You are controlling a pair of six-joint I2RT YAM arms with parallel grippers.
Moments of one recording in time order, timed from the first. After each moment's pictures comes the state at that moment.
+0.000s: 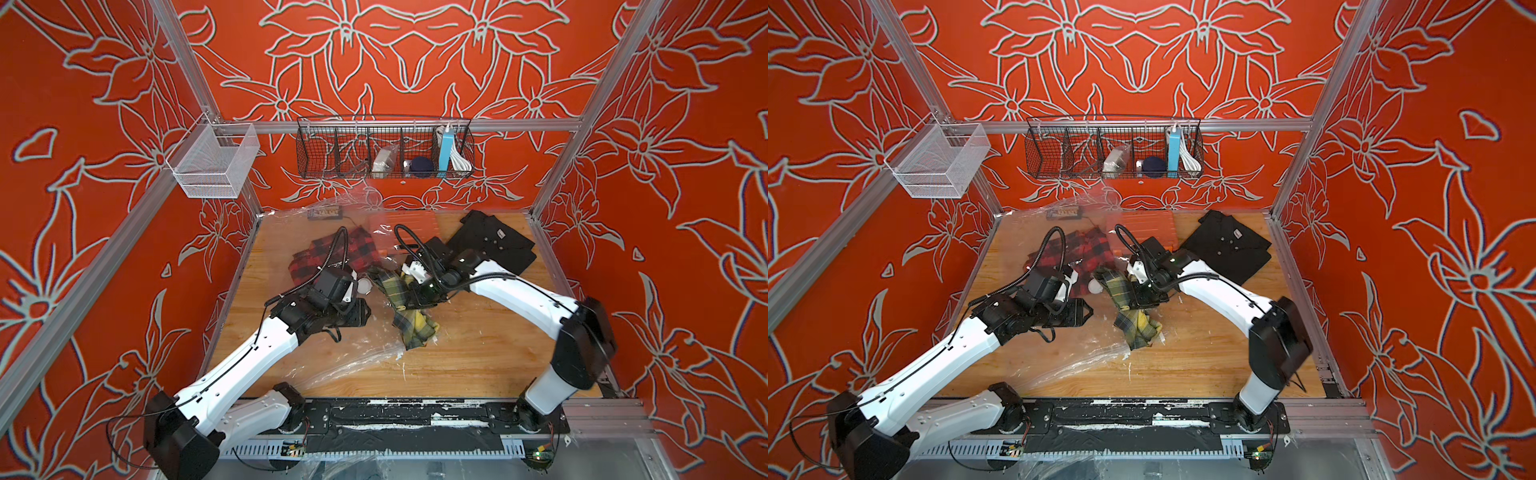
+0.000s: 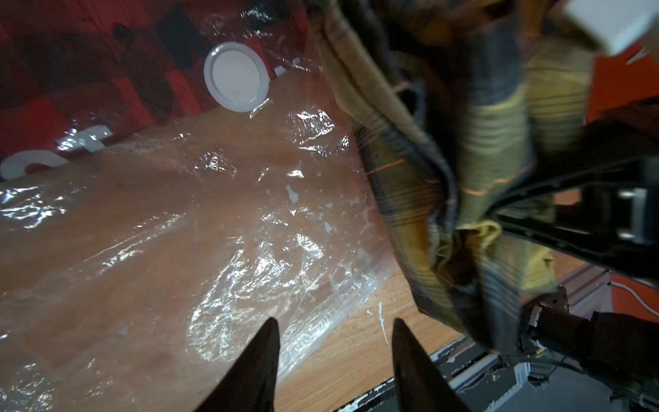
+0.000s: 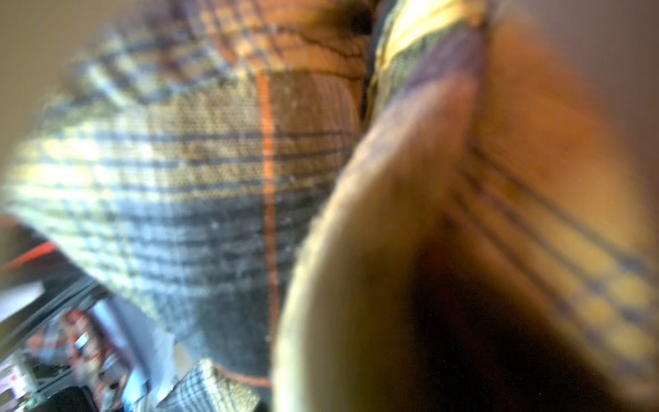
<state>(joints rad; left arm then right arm) -0.55 1.05 0.92 -0.79 0.12 -0.58 0.72 1.73 1.38 -0.86 -0.41 0.39</state>
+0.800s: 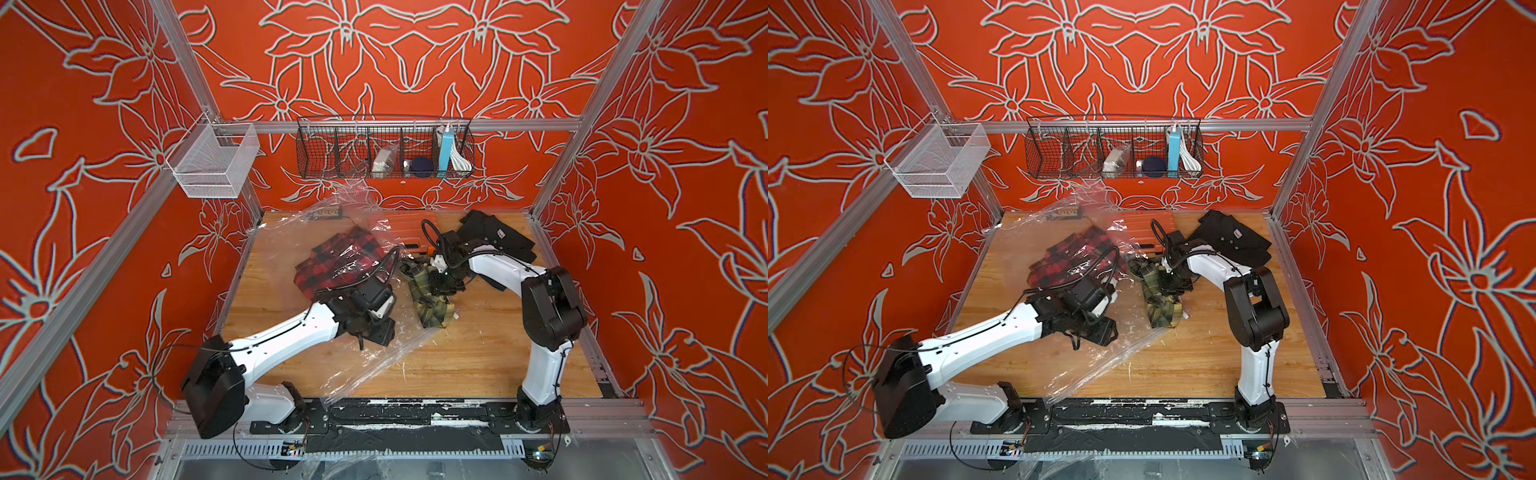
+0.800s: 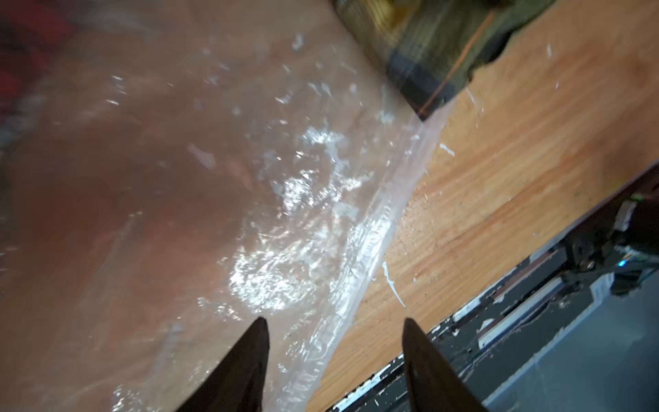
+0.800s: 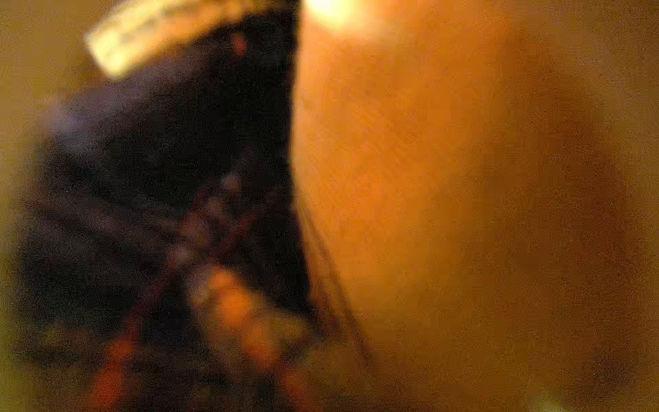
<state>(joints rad) -0.83 1.38 0.96 -0.78 0.13 -0.44 0.45 1.91 1.39 -0.87 -0.27 0.28</state>
